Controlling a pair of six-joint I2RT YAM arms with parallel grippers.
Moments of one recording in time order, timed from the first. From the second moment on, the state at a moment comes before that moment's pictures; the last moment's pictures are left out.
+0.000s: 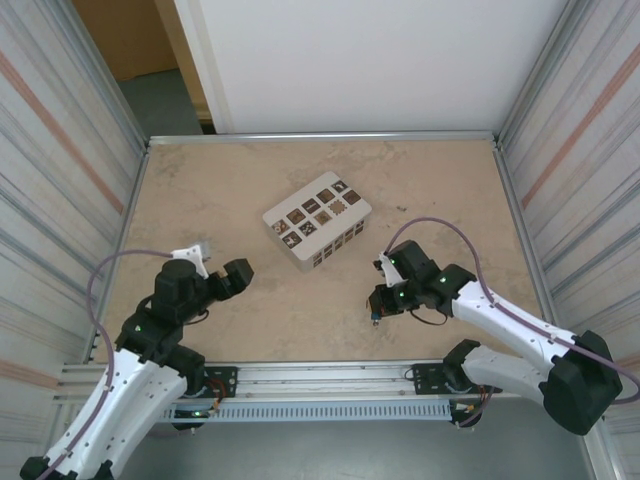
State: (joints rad) left arm -0.42 0.46 0.51 -0.60 0.08 -0.73; right arm 0.70 1.03 0.63 -0.69 -0.33 0.49
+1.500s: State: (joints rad) left arm -0.42 0.50 0.49 -0.64 0.05 -0.73; right arm 0.71 1.24 0.55 -0.49 -0.36 0.56
